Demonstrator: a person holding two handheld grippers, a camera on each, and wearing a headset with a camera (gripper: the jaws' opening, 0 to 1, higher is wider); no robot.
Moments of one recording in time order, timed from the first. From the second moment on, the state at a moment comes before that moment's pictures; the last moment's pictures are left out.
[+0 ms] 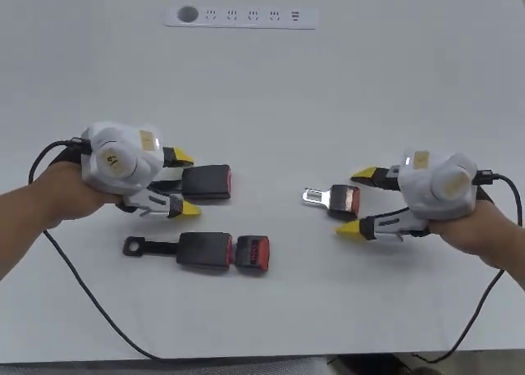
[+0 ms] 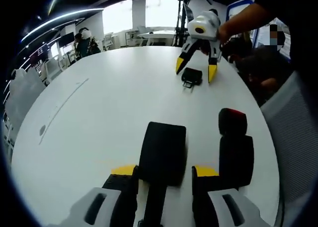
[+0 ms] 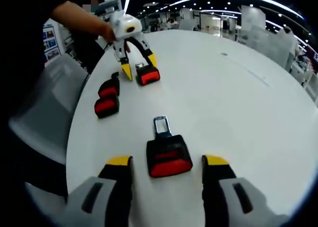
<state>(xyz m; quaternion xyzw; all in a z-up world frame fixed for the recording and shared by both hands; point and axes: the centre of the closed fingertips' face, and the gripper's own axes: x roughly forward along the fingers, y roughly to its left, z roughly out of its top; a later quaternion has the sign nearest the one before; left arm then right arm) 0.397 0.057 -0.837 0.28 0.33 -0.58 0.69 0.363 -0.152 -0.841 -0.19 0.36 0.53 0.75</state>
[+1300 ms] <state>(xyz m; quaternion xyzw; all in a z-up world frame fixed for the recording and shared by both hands) 0.393 0.059 -0.829 0.30 0.31 -0.62 0.65 0.369 -0.129 -0.836 -0.19 0.33 0.56 0.73</state>
